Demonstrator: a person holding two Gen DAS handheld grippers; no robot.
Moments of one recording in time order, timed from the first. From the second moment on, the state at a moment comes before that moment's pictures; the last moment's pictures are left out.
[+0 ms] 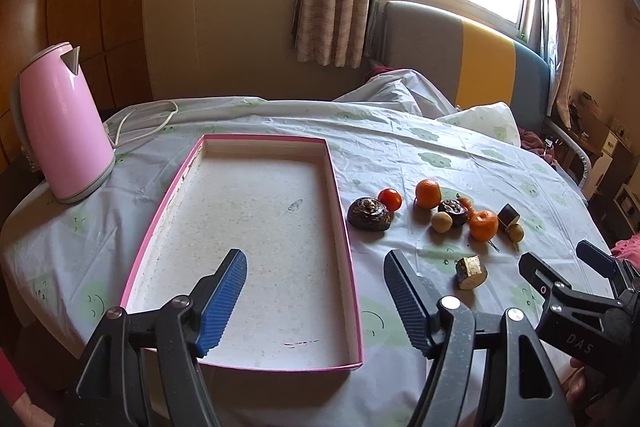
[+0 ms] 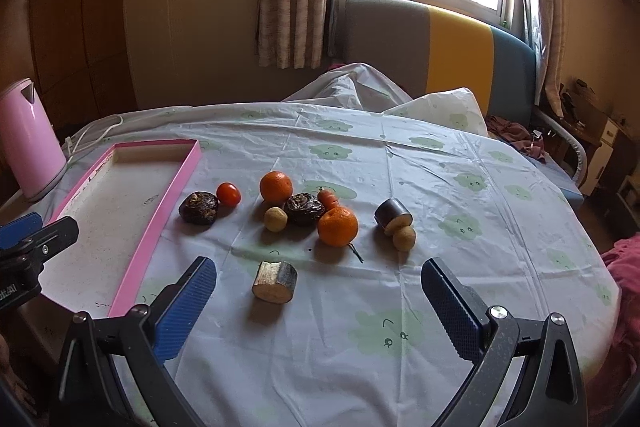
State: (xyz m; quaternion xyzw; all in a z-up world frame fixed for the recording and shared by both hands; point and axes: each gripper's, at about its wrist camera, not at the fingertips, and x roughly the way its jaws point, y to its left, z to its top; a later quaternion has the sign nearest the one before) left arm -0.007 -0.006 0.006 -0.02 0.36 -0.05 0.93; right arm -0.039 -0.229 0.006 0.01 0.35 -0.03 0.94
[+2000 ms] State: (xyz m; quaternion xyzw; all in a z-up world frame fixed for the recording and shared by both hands) left arm 0.046 -0.130 -0.077 0.02 0.46 -0.25 0.85; right arm 0.057 -0.335 -0.067 0.09 0.46 -0.01 0.89
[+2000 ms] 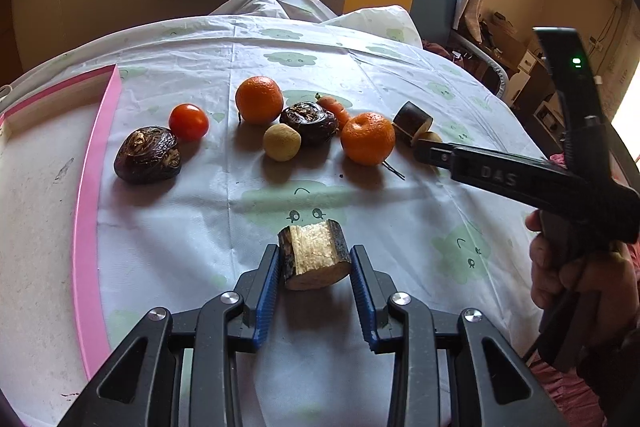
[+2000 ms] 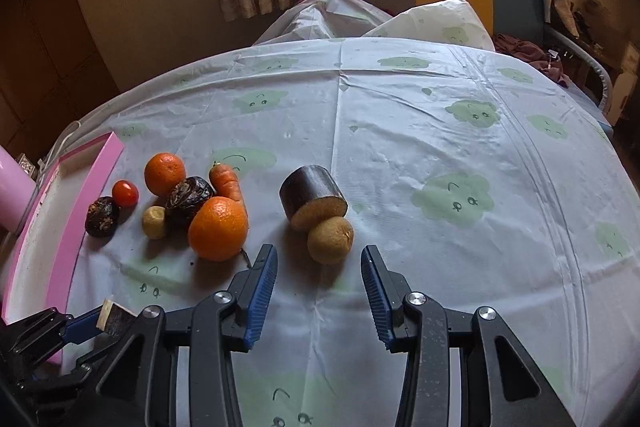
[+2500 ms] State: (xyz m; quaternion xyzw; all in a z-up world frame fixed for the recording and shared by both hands) left arm 0.063 -0.037 -0.025 -0.06 0.43 -0.17 0.88; right arm 0.062 -0.335 -0.075 0.07 0.45 -0.01 0.89
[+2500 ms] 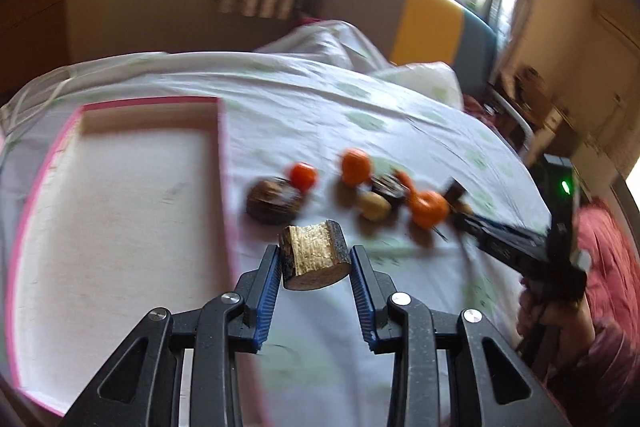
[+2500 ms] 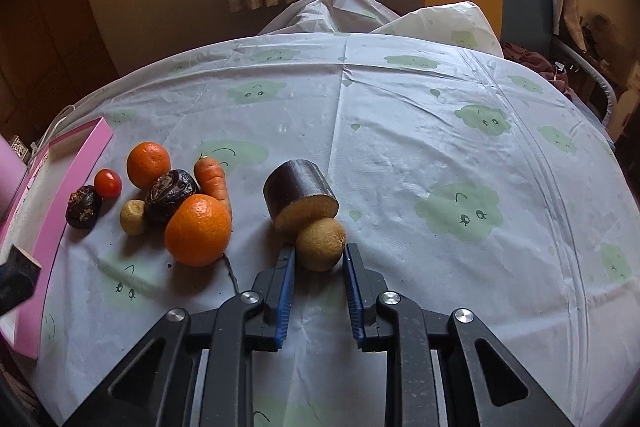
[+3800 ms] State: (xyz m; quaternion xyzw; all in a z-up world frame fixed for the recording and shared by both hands) left arm 0.045 0.040 -0.034 -0.07 0.44 -0.01 0.89; right arm 0.013 -0.257 -0.045 0.08 0.45 0.11 0.88
